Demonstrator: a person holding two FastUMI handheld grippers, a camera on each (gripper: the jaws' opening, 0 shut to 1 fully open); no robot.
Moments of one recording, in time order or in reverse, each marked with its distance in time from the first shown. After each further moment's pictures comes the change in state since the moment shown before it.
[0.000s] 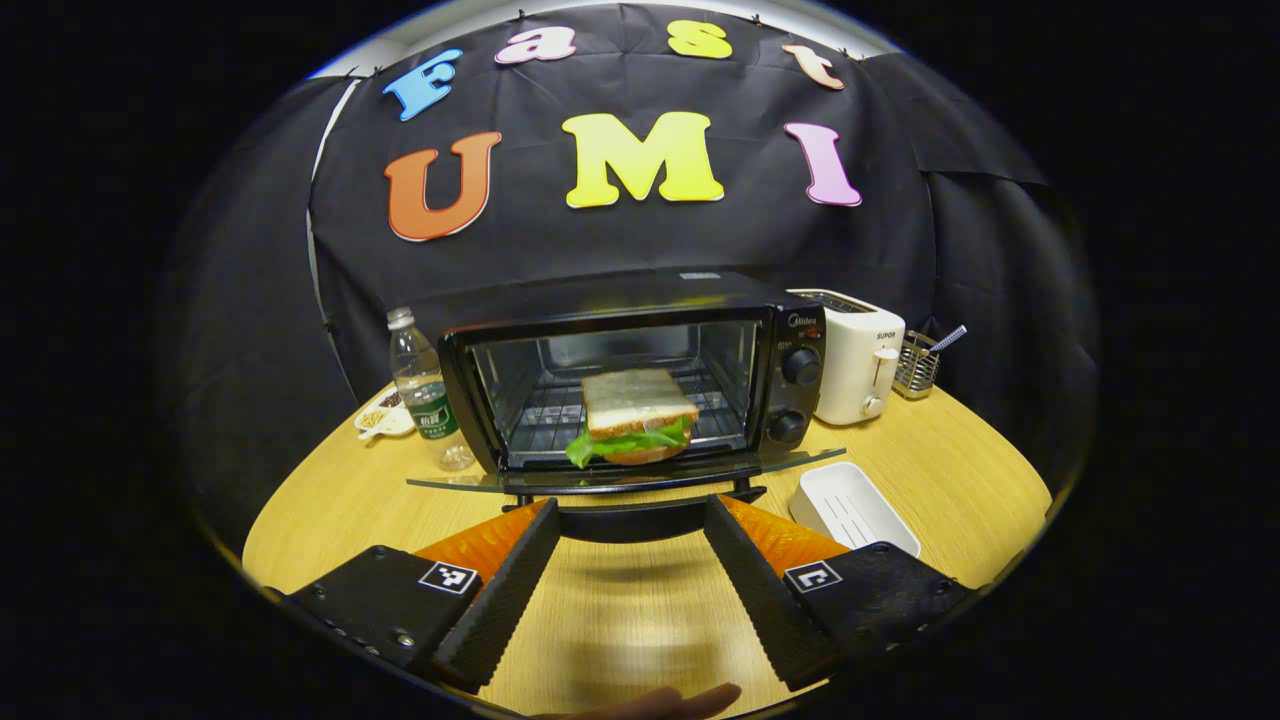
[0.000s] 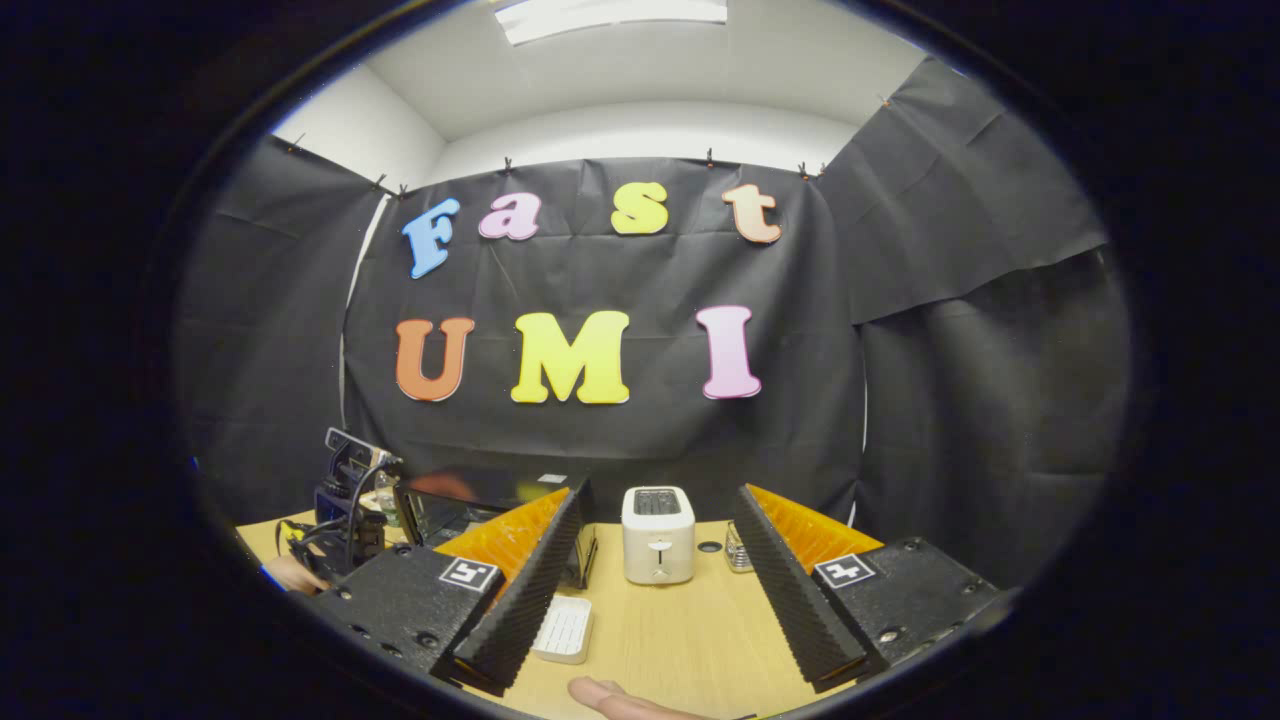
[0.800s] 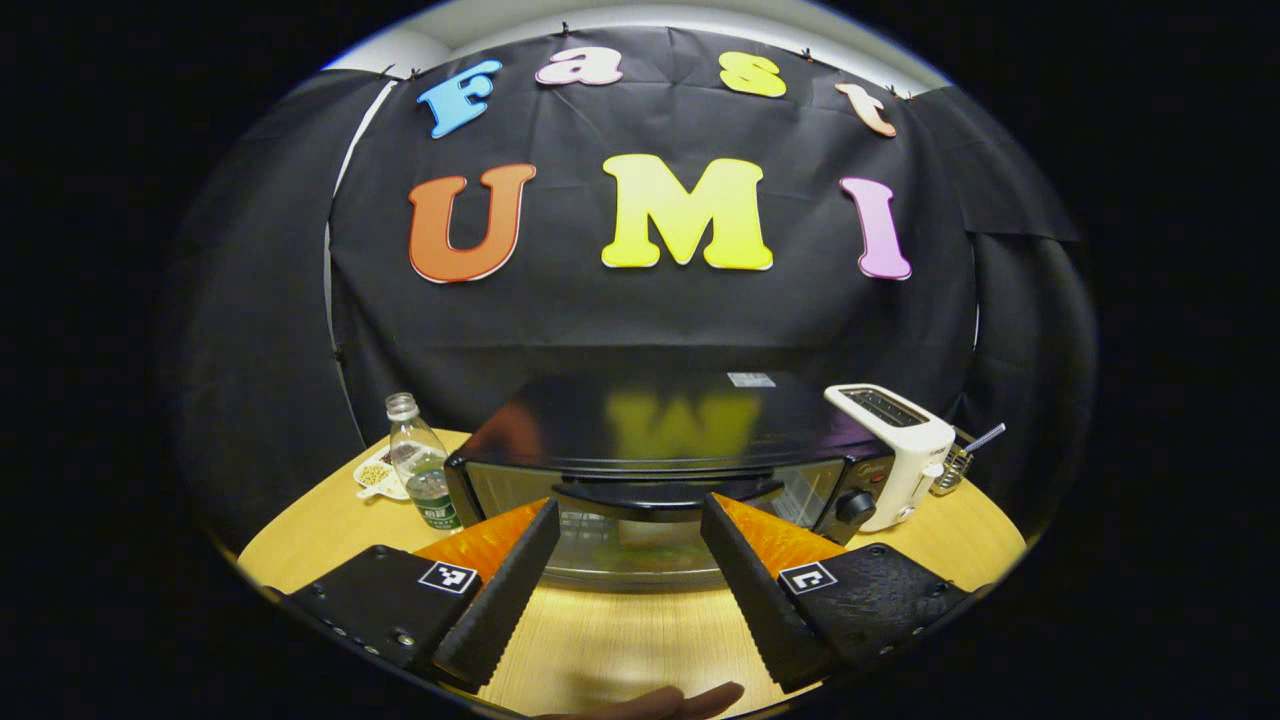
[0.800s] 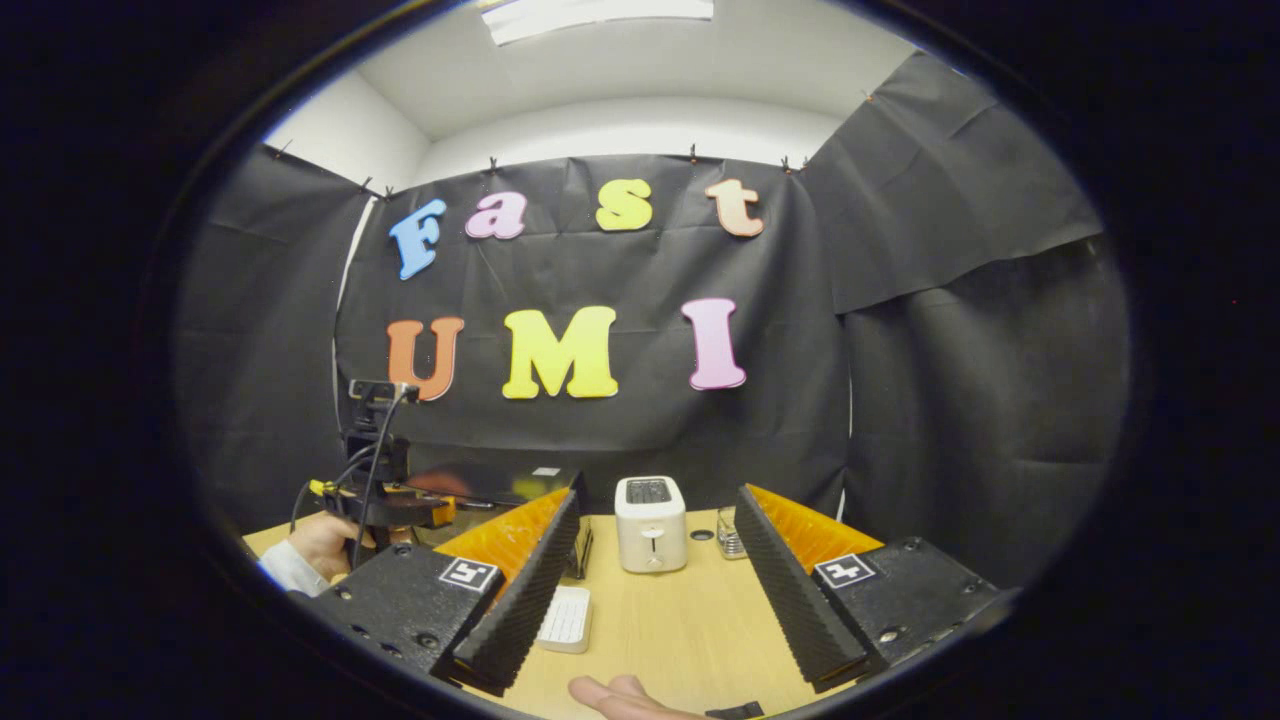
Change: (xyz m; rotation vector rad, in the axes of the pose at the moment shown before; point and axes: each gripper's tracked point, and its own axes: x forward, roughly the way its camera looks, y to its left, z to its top) left arm 0.040 0.034 0.099 -0.093 -0.157 0.055; right arm -0.027 -0.006 -0.004 0.032 0.030 -0.035
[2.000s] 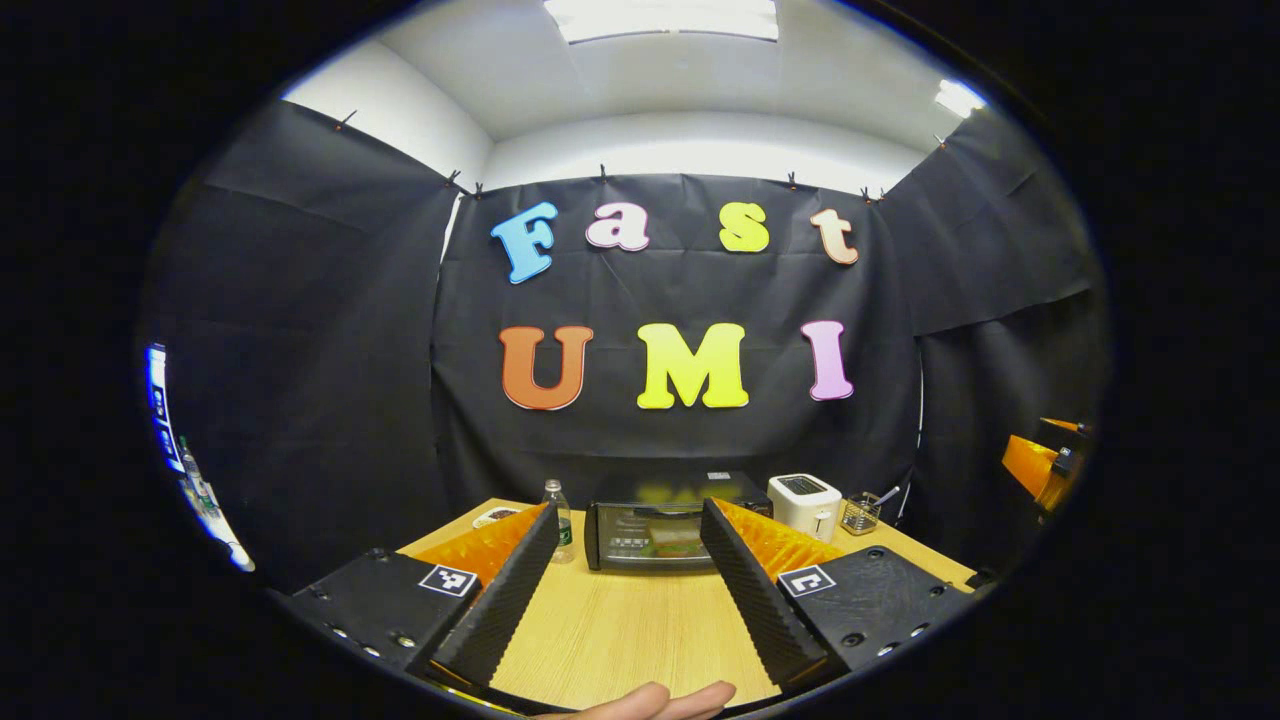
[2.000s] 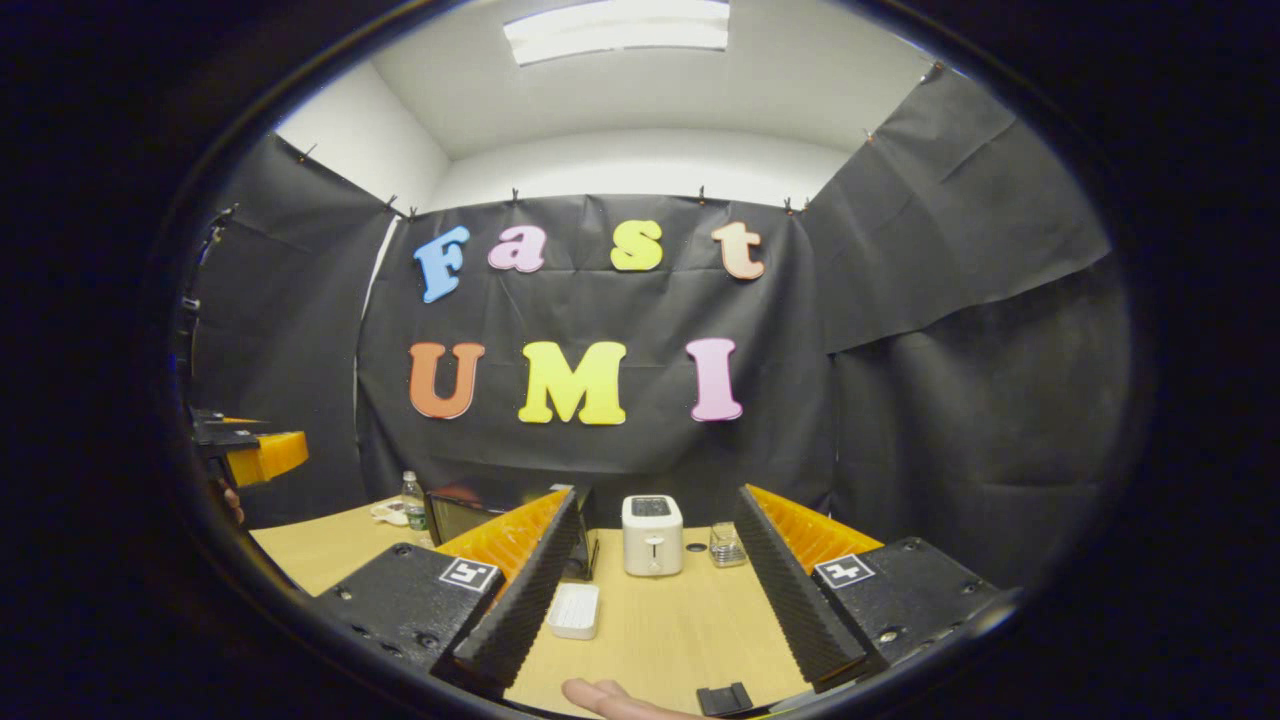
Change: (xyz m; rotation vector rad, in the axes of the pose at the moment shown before) left arm -0.341 0.027 0.062 -0.005 -0.324 0.069; right arm -0.095 0.008 0.029 -0.042 -0.102 -0.001
